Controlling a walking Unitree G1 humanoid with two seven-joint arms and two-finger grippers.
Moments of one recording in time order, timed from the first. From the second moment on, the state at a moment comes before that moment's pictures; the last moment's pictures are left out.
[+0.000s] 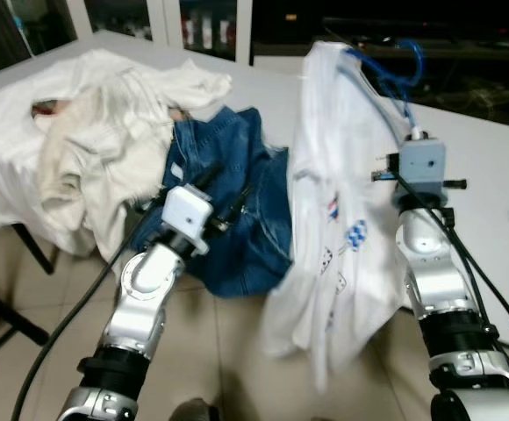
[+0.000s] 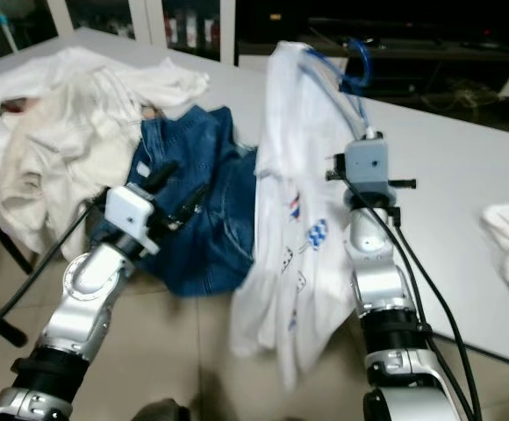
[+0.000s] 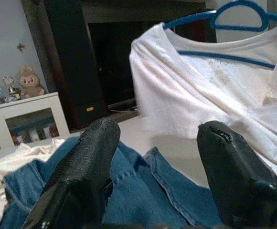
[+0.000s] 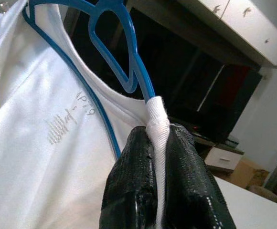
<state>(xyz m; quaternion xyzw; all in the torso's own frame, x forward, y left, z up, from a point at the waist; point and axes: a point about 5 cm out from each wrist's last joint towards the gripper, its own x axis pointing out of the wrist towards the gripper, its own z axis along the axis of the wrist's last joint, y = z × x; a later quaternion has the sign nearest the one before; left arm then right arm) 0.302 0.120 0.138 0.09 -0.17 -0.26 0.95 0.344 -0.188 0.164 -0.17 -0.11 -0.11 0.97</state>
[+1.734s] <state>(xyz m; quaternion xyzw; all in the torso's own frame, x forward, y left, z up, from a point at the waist) 0.304 0.112 0.147 0.08 -0.20 -0.27 0.94 0.343 -0.206 0.157 -0.33 -0.05 0.20 0.92</state>
